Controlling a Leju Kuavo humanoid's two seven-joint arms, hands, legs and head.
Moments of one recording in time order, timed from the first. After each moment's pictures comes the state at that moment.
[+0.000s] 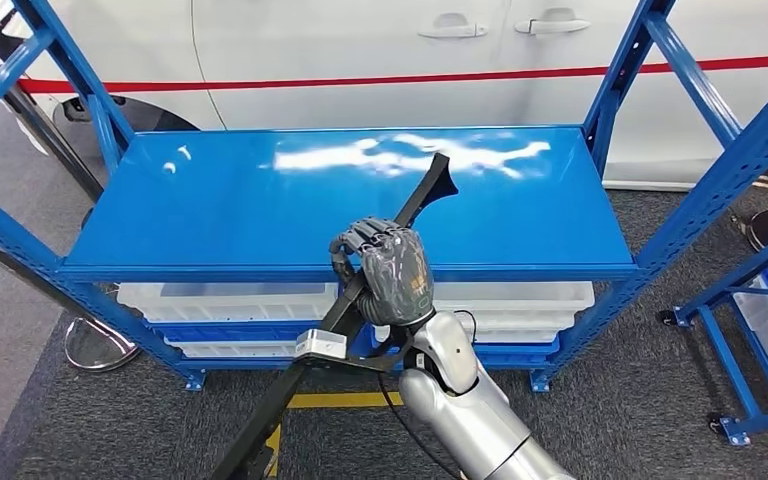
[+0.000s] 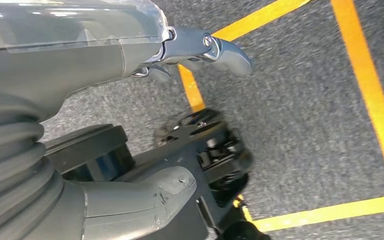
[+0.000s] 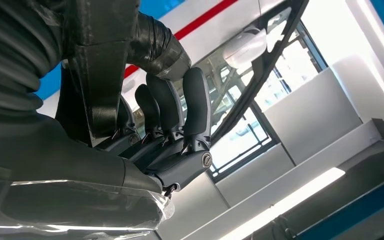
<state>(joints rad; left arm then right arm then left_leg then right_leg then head) -0.18 -0.16 -0.16 -0.19 -0.15 0.11 -0.25 -0.45 0.22 0.56 -1.25 0.98 -0.70 -0.23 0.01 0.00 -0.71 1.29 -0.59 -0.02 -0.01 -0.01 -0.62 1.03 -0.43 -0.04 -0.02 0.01</state>
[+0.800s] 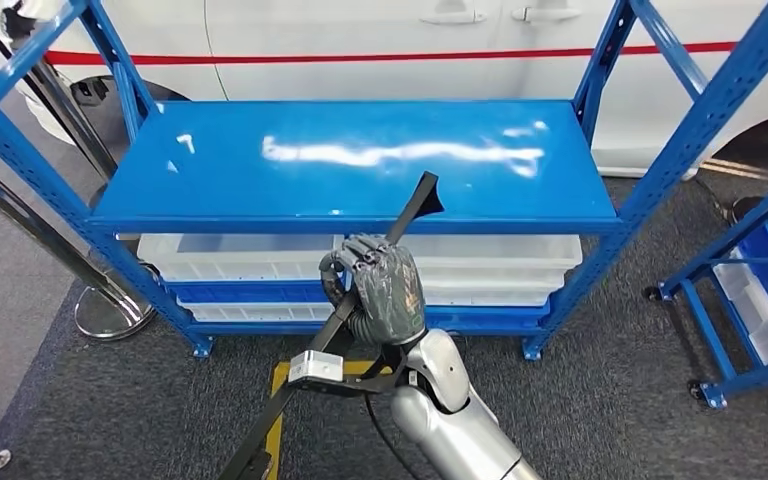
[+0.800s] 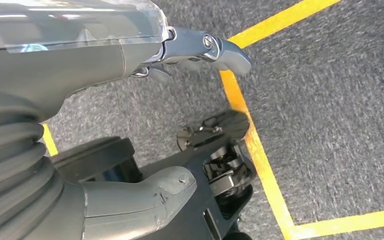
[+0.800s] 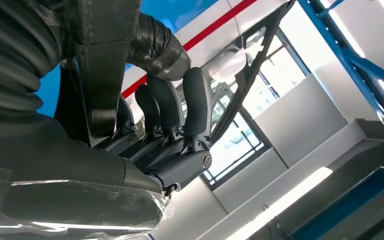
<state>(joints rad) -0.17 -0.15 -0.16 -0.19 -0.17 0.12 -0.24 -0.39 0.25 0.56 -1.28 0.91 -0.70 -0.29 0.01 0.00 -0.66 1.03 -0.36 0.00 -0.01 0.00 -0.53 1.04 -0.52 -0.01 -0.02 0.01</state>
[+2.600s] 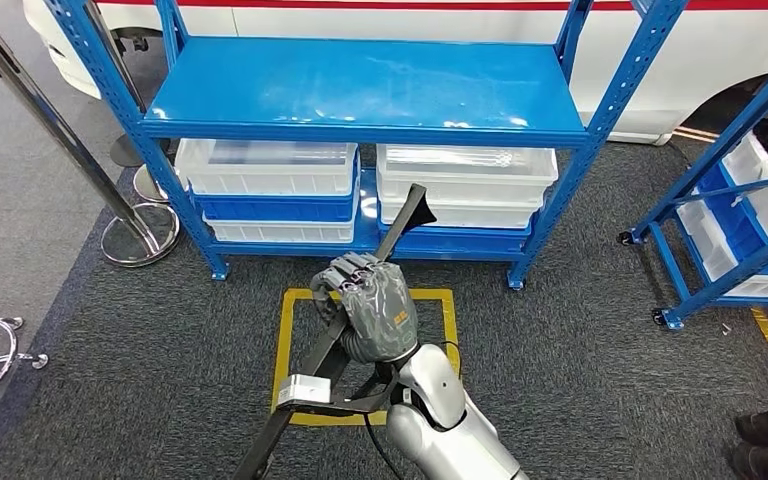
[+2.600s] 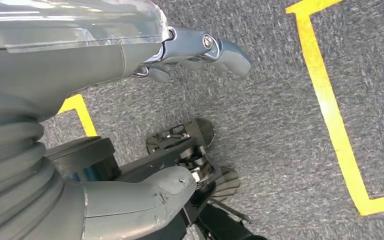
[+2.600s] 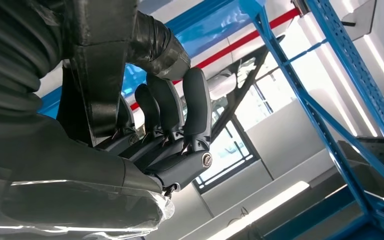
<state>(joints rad) -0.16 -0.17 -0.12 -0.20 -0.18 0.12 -0.31 -0.35 0.24 0.60 -1.28 0.99 -0.70 -0.25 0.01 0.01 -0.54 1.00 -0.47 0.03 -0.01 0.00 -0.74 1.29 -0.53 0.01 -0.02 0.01</state>
